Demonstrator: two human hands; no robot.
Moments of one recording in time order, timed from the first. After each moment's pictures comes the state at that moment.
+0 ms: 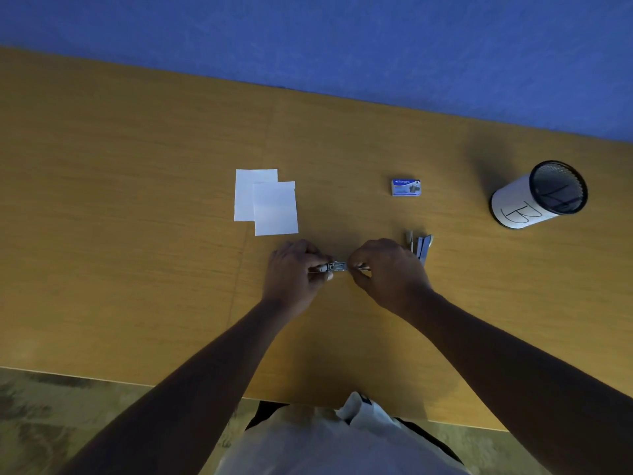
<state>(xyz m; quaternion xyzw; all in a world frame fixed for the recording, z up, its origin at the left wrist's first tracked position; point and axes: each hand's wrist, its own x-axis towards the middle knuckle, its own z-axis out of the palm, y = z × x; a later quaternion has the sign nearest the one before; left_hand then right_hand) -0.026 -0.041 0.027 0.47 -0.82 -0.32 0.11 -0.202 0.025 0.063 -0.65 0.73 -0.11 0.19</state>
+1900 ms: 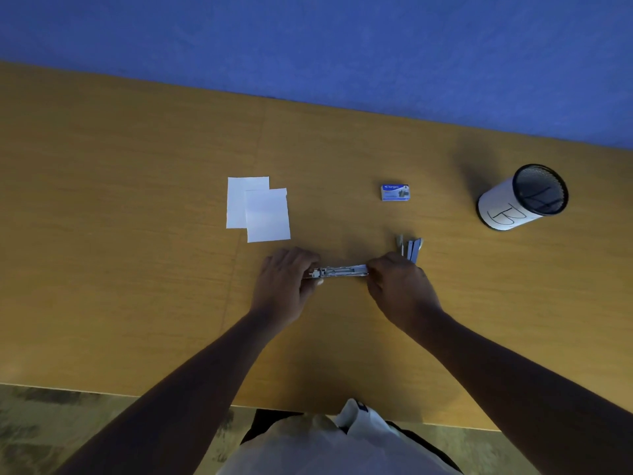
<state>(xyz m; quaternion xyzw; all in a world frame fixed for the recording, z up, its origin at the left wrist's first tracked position) -0.015 -0.036 0.011 0.41 -0.86 -0.25 0.16 -0.215 0.053 0.060 -0.58 0.78 -0.08 0.19</state>
